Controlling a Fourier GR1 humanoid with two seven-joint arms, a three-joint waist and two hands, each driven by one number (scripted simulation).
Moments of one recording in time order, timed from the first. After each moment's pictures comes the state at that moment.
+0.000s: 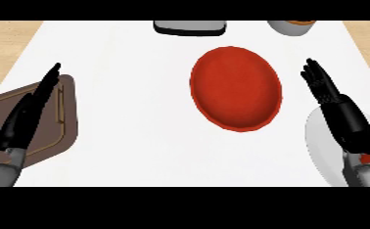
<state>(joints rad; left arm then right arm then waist) -0.12 0.63 -0.20 -1.52 0.04 0.21 0.12 -0.11 -0.49 0.13 -1.56 -0.22 -0.01 -0.18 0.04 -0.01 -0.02</state>
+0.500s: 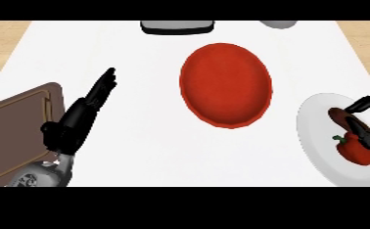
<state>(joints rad) -0.14 0.41 -0.30 -1.61 0.19 0.12 0.06 -0.01 -0.71 -0.06 -1.41 -0.24 0.21 -0.38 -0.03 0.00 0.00</state>
